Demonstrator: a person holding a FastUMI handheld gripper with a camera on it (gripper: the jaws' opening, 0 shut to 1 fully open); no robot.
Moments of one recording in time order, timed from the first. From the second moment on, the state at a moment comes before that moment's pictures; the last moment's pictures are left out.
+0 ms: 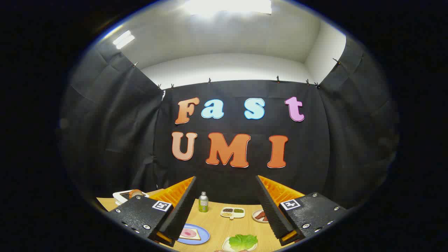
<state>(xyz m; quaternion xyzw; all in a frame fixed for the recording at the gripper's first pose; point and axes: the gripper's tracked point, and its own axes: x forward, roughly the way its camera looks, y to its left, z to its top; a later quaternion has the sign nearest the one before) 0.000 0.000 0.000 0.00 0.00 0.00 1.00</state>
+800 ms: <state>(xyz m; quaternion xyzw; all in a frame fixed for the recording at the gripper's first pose) 0.004 -0.004 -0.002 0.01 0.00 -0.01 1.00</state>
